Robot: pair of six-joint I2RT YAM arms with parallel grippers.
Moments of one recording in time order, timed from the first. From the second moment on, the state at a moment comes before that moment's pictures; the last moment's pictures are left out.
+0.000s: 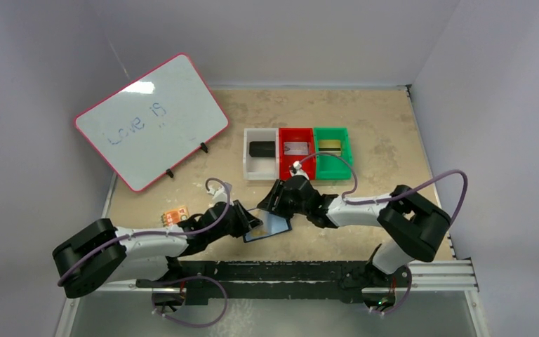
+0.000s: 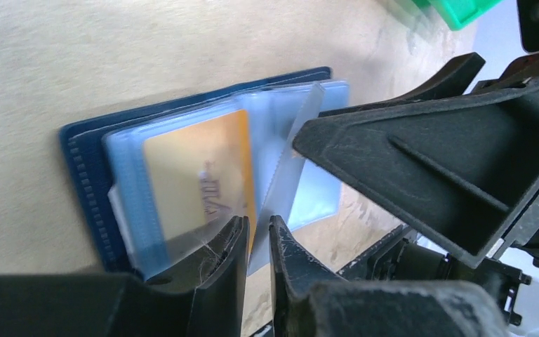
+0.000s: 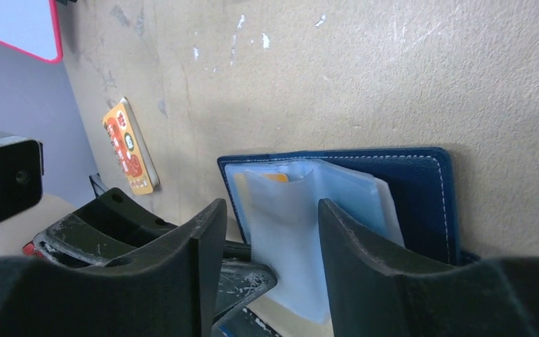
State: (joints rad) left arm -0.96 1.15 0.19 0.36 -0.14 -1.29; right arm 0.91 1.57 0.60 0.30 0.01 1.19
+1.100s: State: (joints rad) left arm -1.01 1.41 0.51 0.24 -0.06 -1.08; right arm 0.91 1.03 0.58 -0.19 0.34 1.13
